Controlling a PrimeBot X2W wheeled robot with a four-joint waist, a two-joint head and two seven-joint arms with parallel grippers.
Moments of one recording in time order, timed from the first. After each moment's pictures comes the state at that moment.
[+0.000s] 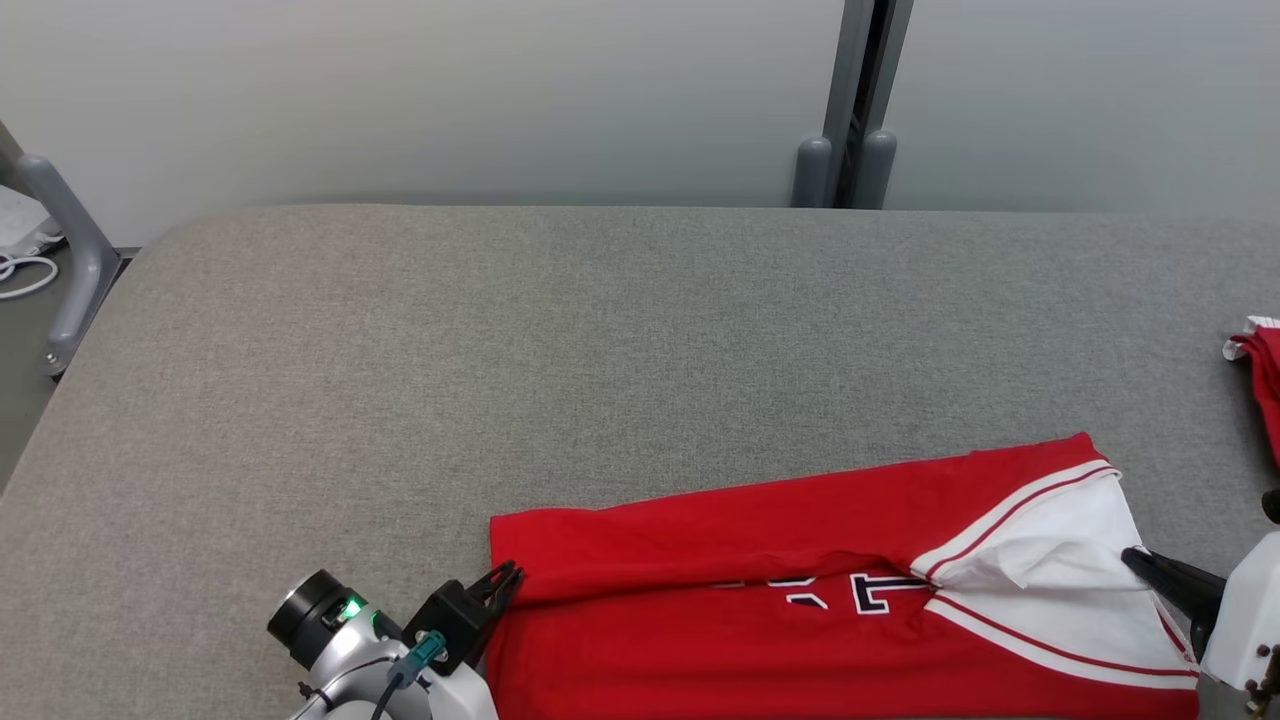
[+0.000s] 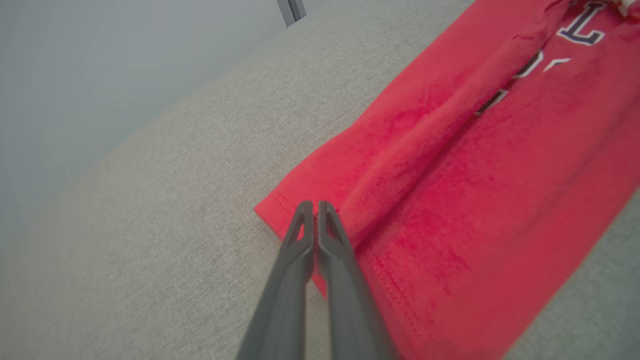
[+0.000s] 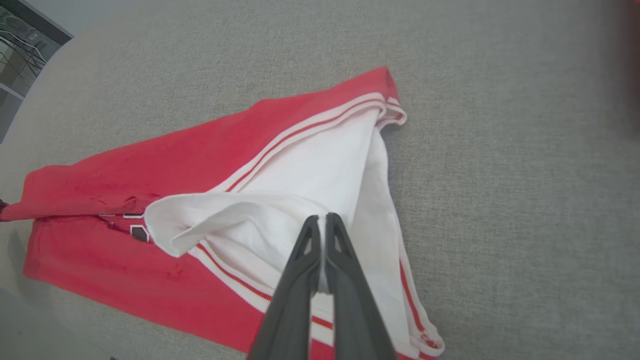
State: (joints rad) left arm -0.31 0.22 -0.61 0.69 -0.06 -0.09 -0.26; right arm -0.48 -0.86 1.03 0.44 1.45 0.13 0.08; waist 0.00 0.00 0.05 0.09
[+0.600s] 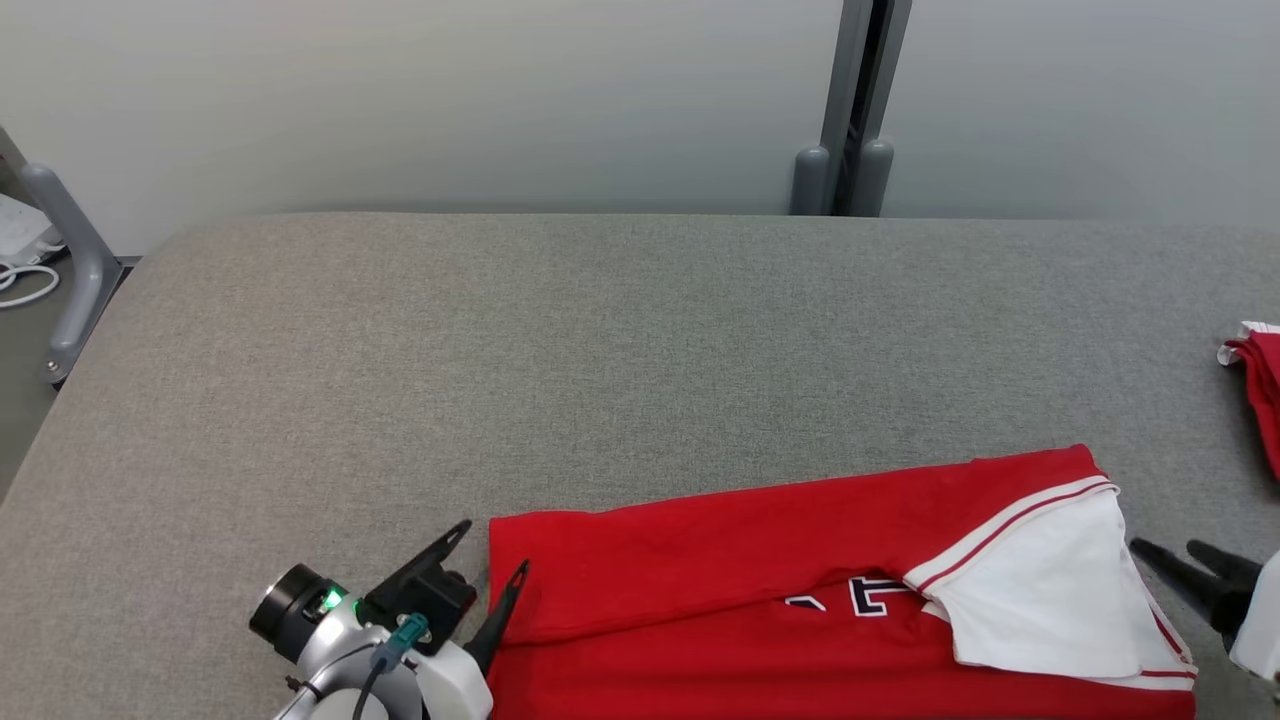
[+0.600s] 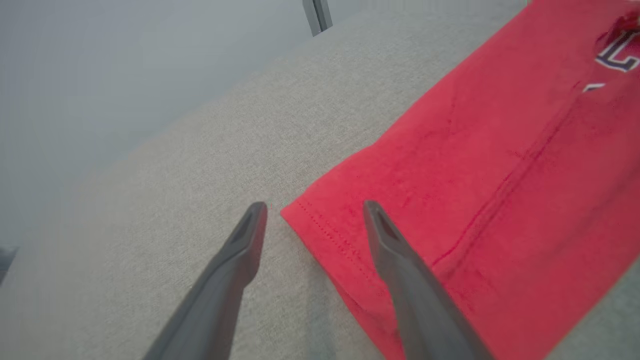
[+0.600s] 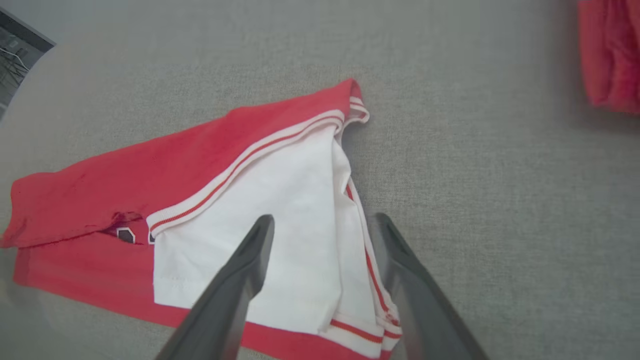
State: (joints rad) left arm -0.31 0.21 -0.60 0.70 -0.09 -0.05 -0.26; right arm -0.47 -0.89 1.02 0.45 1.48 0.13 0.12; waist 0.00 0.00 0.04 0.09
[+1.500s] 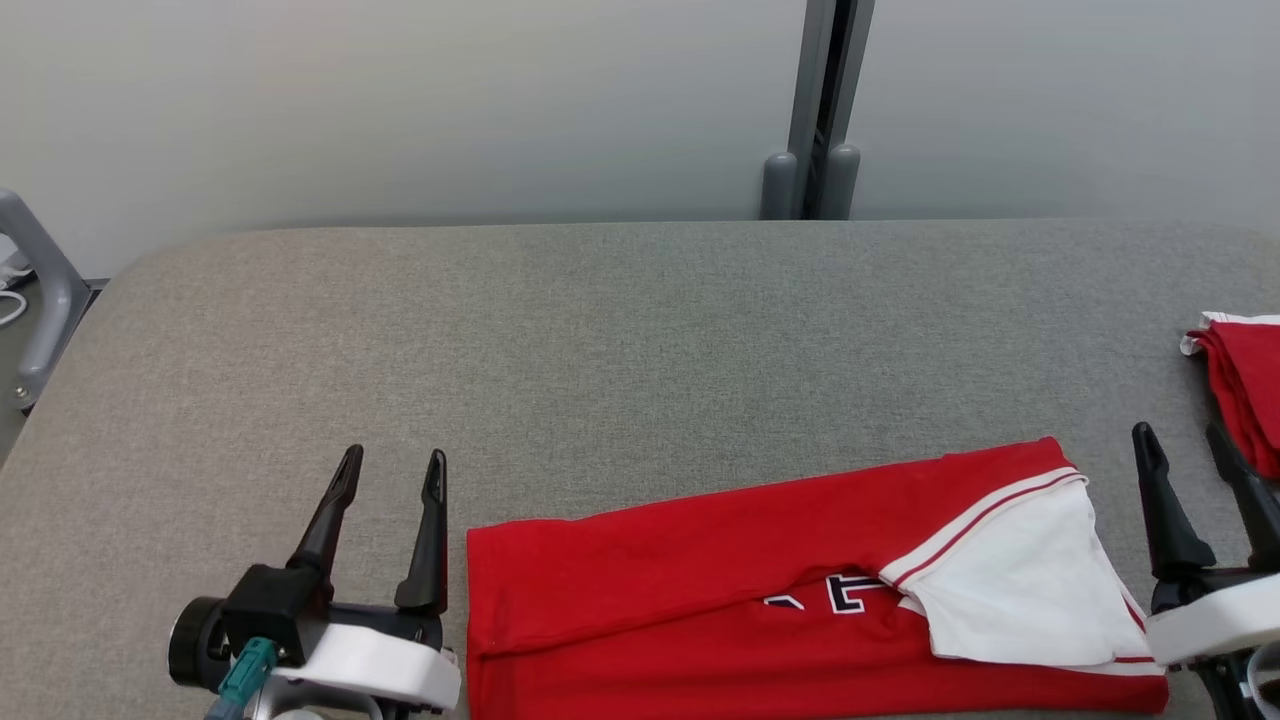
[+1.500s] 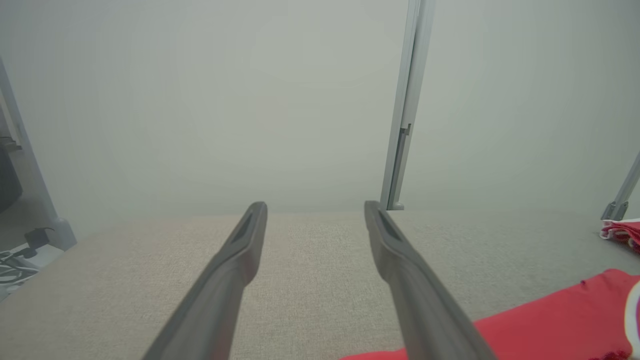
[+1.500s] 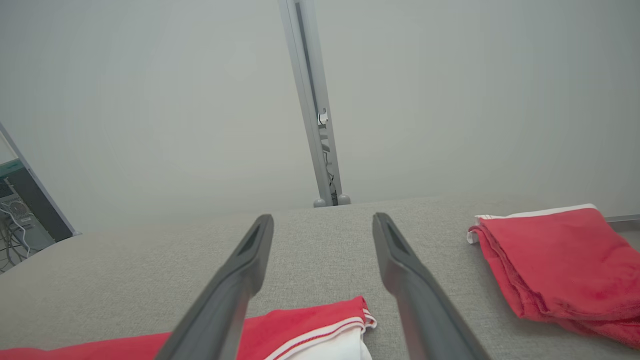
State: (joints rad) left arm -0.05 0.05 -0.12 0.16 -0.18 -0.01 -0.26; right arm -0.12 -0.36 0.10 0.29 0.58 0.13 -0.26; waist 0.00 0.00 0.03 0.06
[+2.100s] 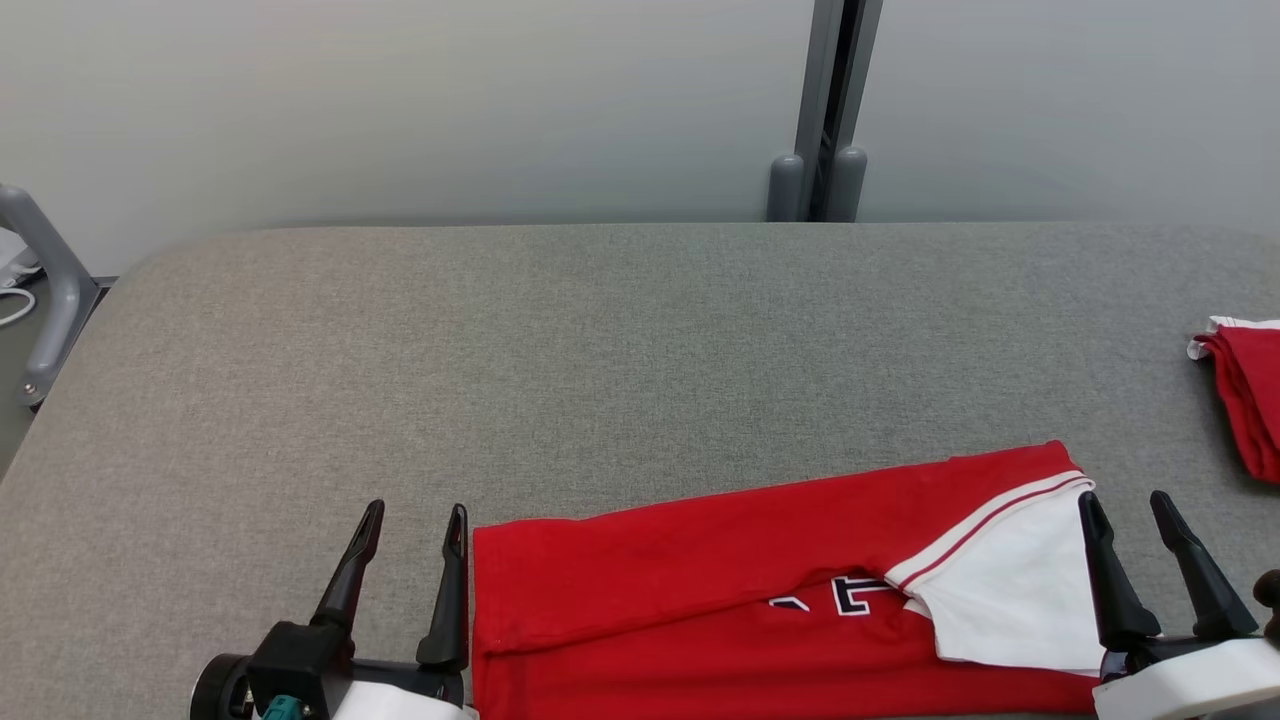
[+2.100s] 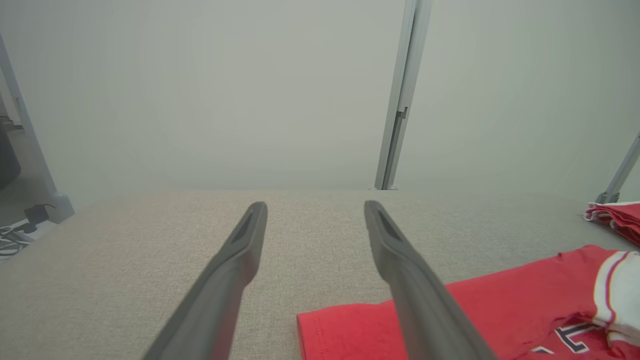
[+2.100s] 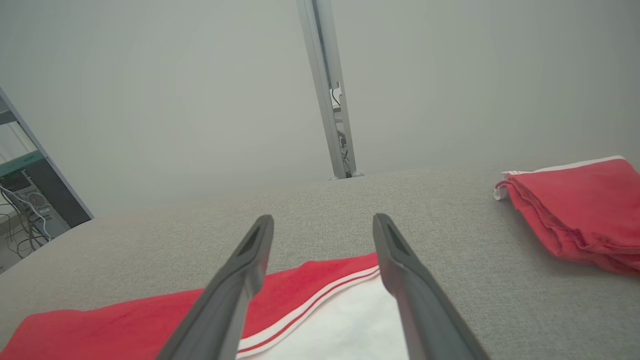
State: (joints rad) left arm 0.06 0.05 -0.17 0.09 -0.19 0.04 -0.26; right arm 0.01 -0.25 0.07 0.22 0.49 0.13 -0.26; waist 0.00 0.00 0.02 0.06
